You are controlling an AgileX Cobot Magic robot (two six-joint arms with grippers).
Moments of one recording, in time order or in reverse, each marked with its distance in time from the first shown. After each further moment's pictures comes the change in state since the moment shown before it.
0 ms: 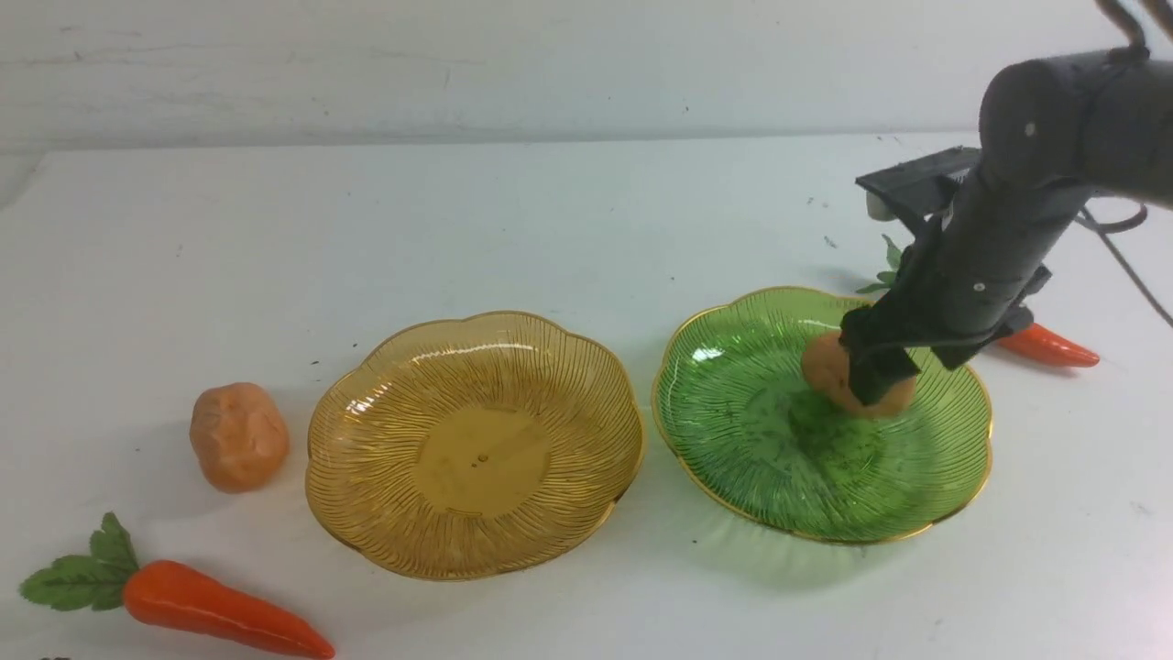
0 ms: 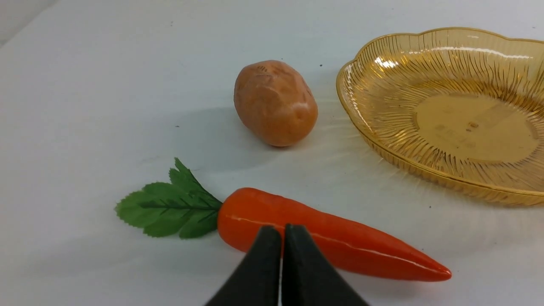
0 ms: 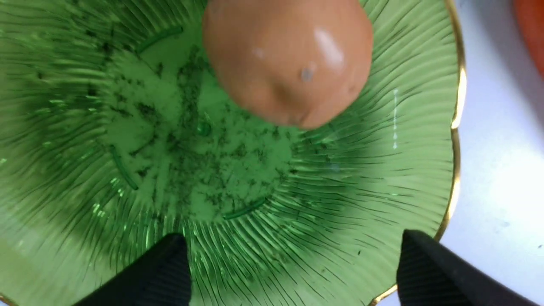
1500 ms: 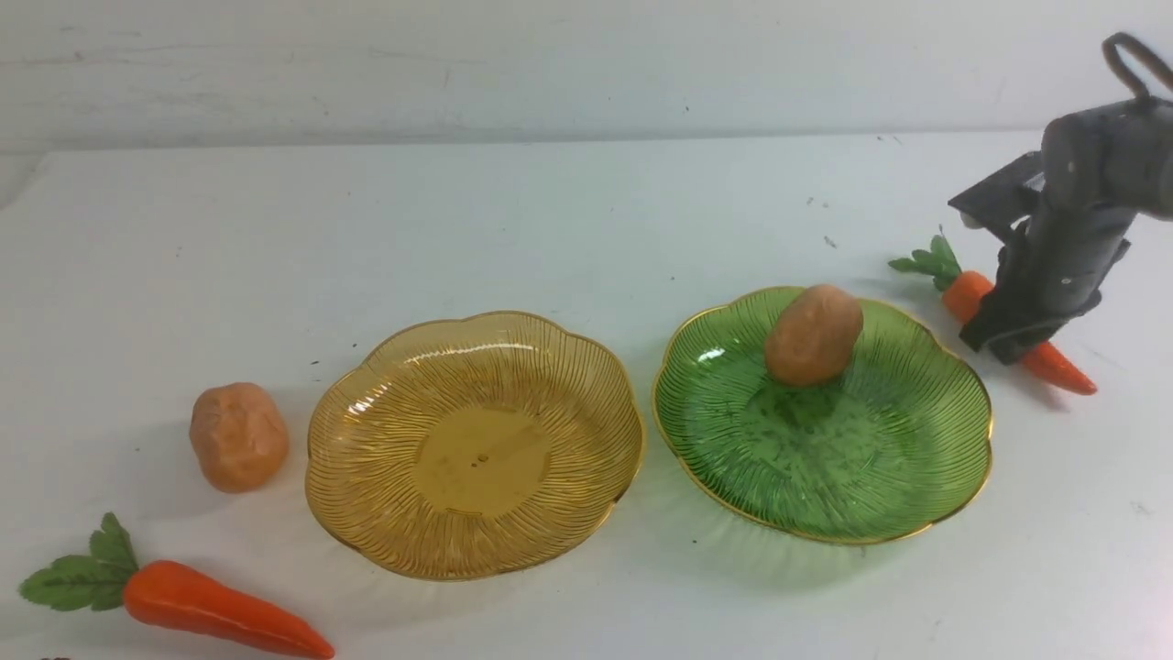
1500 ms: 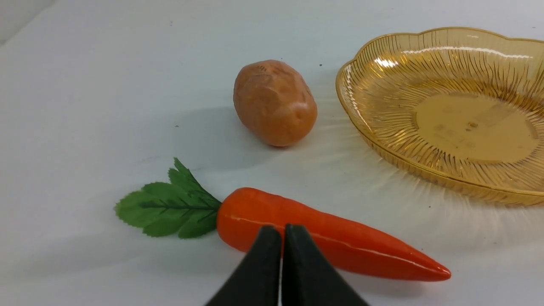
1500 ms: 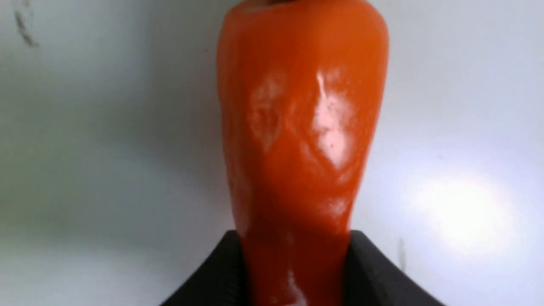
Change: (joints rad) right arm -0.233 0.312 -0.200 -0.219 -0.109 -0.164; left arm 0.000 0.000 0.000 0.000 0.000 0.000
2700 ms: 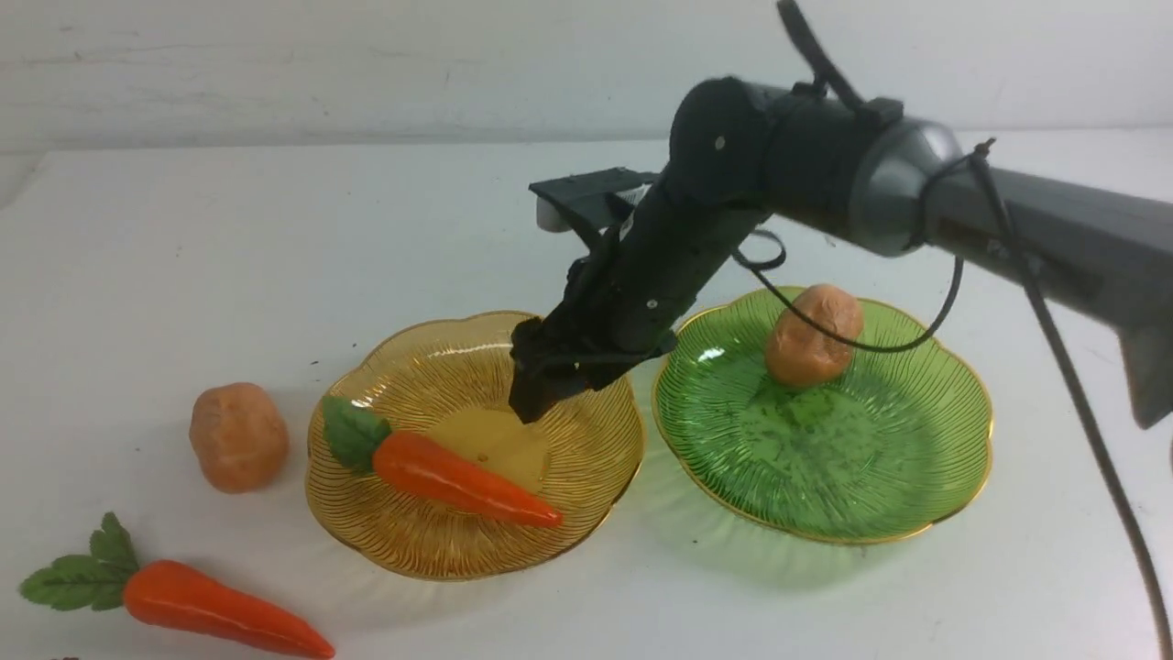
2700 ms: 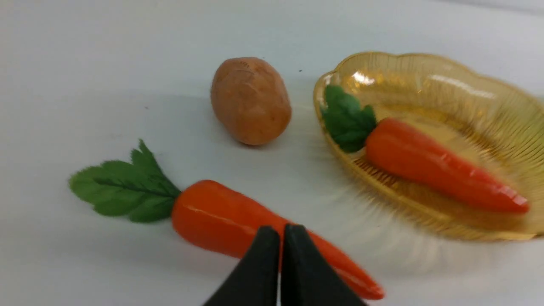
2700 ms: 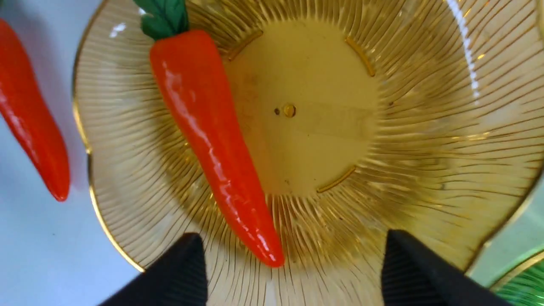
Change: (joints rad) right arm 0.548 -0.098 -0.105 0.636 0.092 0.075; left arm 0.000 0.000 0.001 -0.177 -0.022 -0.113
